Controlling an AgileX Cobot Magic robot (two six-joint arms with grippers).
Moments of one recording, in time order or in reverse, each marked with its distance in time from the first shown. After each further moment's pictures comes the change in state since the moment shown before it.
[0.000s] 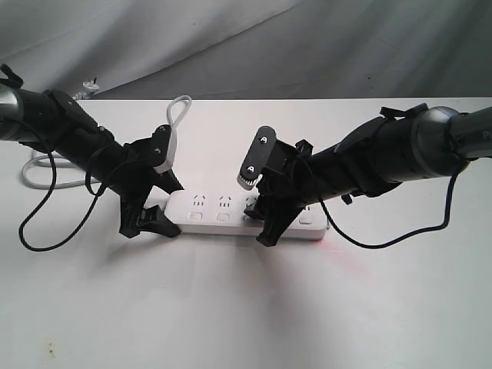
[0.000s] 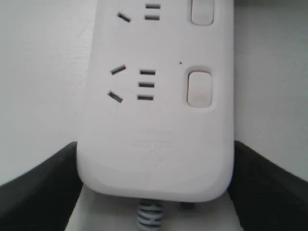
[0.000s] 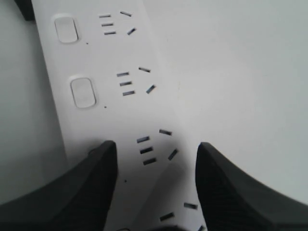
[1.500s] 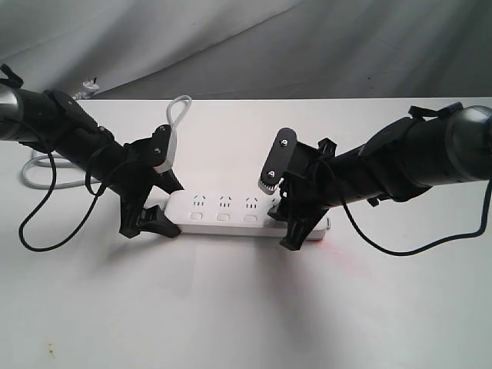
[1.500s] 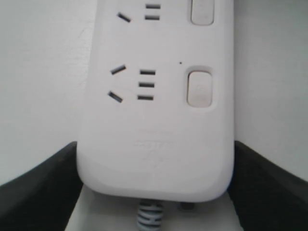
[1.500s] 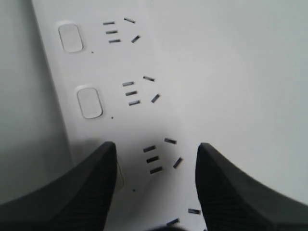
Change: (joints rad) left arm 0.000 0.000 0.000 -0.002 0.002 0.000; right arm -0.027 -0.097 0.090 -0.036 -0.047 -0.010
